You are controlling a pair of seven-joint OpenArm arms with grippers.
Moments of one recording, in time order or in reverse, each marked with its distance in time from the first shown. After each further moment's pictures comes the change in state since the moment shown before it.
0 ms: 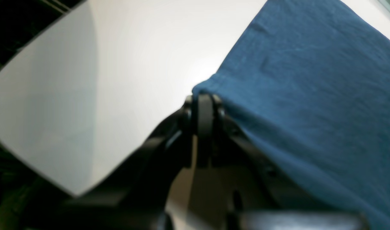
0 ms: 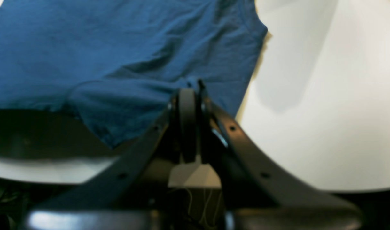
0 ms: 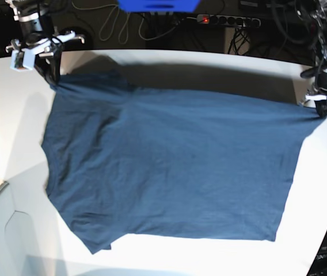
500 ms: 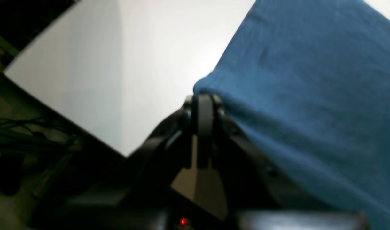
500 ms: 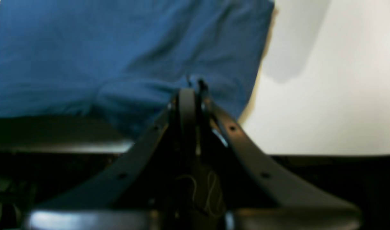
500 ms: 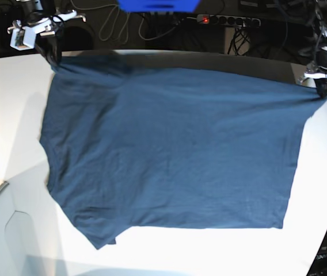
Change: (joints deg) left arm 8.5 2.3 -1.6 7.0 -0.1 -0.3 0.2; right arm -7.0 -0.7 0.0 -0.2 0.2 2.1 7.0
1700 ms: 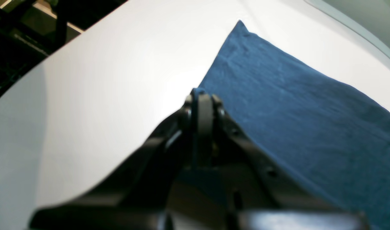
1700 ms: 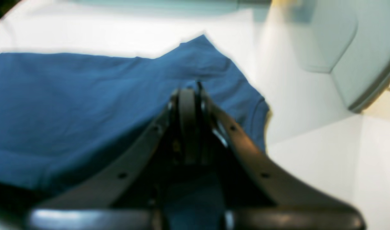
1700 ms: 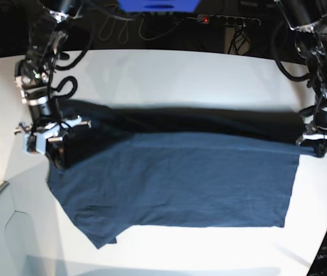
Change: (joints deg) left arm -23.5 -2.8 4.1 -12.9 5.1 0.0 0.5; right arm 41.9 1.6 1.1 -19.4 -16.3 0.8 0.3
